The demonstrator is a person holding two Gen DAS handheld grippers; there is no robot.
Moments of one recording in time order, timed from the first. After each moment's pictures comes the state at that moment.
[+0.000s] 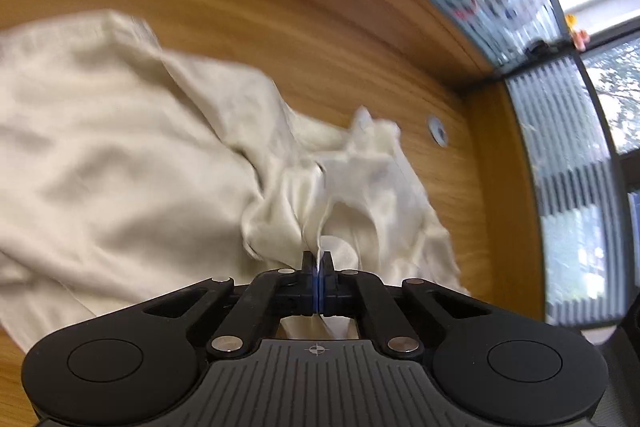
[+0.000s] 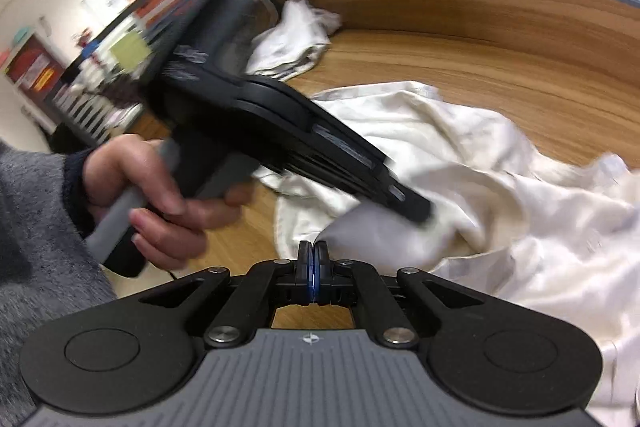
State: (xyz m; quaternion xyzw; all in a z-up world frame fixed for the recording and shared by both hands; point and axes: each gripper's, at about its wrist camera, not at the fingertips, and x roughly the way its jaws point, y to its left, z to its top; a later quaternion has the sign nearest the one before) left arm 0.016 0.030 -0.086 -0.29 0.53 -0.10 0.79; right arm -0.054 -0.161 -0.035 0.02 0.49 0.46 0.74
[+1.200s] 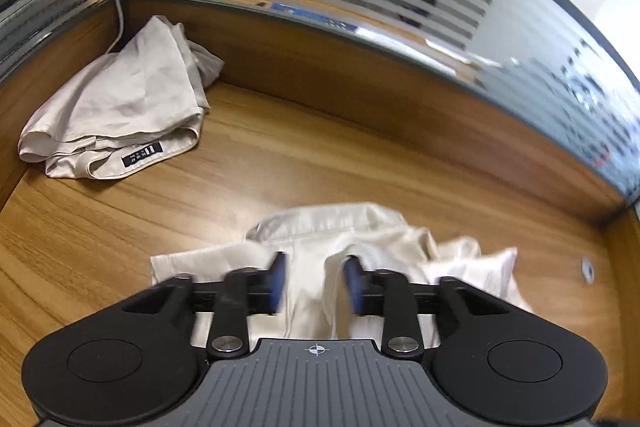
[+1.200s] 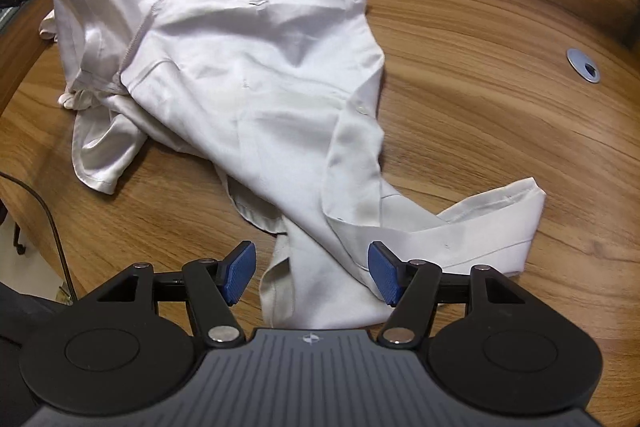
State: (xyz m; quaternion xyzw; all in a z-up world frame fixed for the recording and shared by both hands) left arm -0.030 0.177 -0.039 -0.19 0.42 0.13 0.88; right arm -0.072 -0.235 -0.133 -0.08 0.55 0.25 0.79
